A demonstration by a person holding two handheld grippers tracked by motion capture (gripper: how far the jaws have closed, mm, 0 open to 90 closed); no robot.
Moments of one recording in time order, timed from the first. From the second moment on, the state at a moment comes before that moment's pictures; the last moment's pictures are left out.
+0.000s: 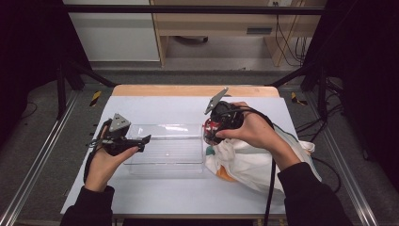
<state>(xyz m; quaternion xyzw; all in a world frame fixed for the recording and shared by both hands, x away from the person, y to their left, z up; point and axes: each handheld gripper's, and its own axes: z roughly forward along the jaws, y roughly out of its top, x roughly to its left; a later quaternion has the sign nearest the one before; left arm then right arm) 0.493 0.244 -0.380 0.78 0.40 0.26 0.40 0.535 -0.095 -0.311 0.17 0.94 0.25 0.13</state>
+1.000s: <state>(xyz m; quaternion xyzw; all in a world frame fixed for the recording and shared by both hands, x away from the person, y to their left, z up) 0.493 0.261 -0.379 0.78 0.41 0.26 0.39 0.554 -0.084 -0.297 0.15 0.95 0.26 0.12</state>
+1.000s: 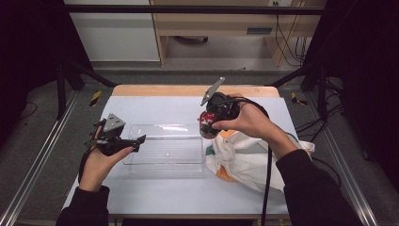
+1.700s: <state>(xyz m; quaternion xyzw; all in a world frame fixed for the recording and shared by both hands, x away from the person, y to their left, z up) 0.490 0.273 -0.385 0.78 0.43 0.26 0.38 0.551 -0.065 -0.300 0.14 0.95 0.25 0.13</state>
